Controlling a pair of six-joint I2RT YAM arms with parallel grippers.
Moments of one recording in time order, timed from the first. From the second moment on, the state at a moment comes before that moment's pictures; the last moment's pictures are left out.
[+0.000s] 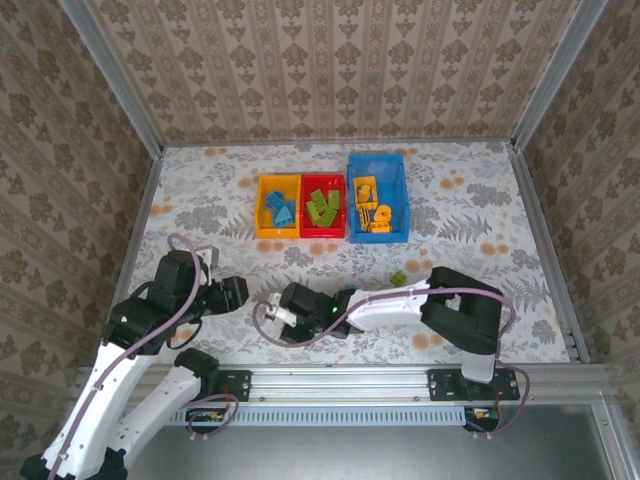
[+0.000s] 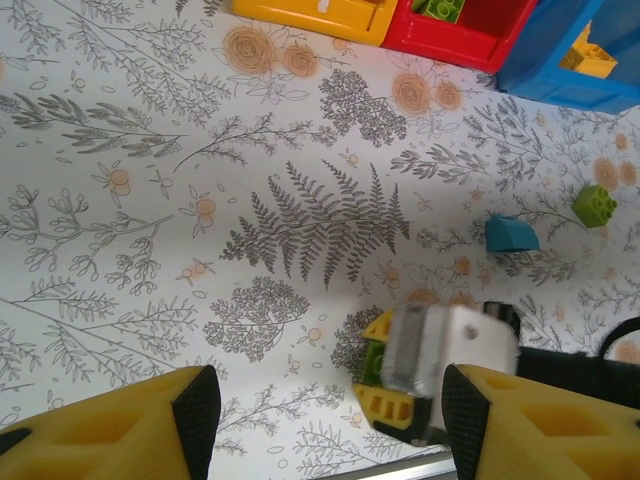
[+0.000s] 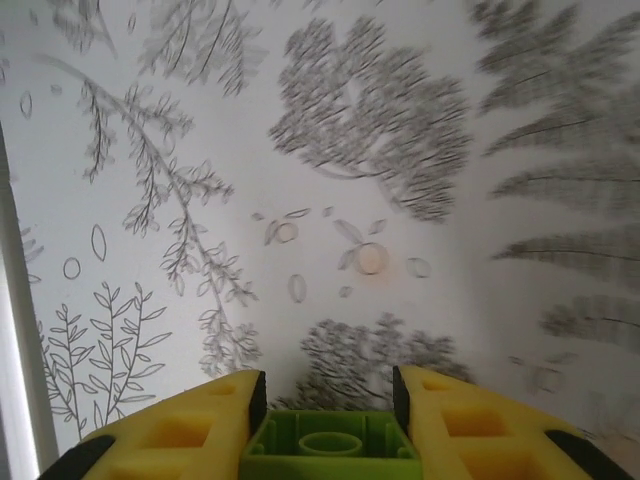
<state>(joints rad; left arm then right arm) -0.50 0.61 0.88 -1.13 0.08 -0.55 1.16 1.82 1.03 -0.11 -0.04 0.01</state>
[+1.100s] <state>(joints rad) -0.61 1.06 1.00 -0.73 0.18 -0.48 0.60 2.33 2.10 -0.72 0.08 0.34</state>
